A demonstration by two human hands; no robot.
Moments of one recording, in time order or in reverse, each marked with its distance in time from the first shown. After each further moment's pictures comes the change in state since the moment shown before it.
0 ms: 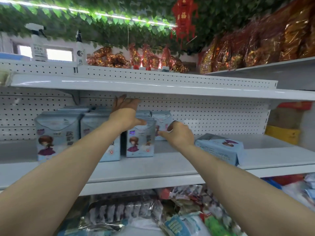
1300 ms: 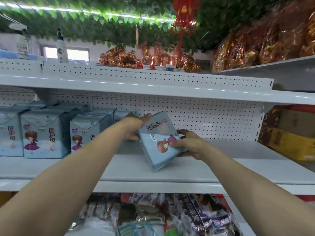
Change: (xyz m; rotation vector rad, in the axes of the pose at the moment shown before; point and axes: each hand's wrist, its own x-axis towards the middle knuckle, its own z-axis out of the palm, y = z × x) left_hand 0.044 0.220 0.096 -1.049 -0.192 -0.546; right_hand 0.091 0.244 -0.093 0.762 -0.584 0.199
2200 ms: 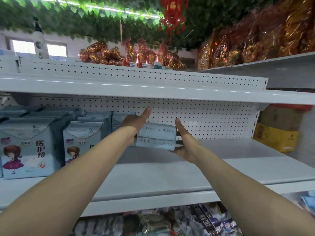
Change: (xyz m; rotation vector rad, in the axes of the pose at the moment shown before) left_hand 0.043 -0.008 -0.029 -0.007 -0.014 0.092; right_hand 0.030 -0.020 0.060 0.419 0.164 0.033
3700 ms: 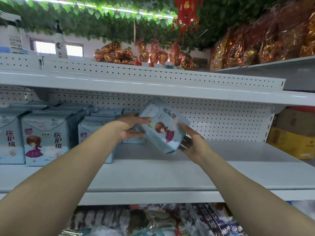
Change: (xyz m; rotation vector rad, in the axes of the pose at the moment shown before) left_hand -0.009 -0.009 -0.041 -0.273 -0.136 -0.110; right_hand 0.010 0.016 -0.005 0.346 0.007 -0.031
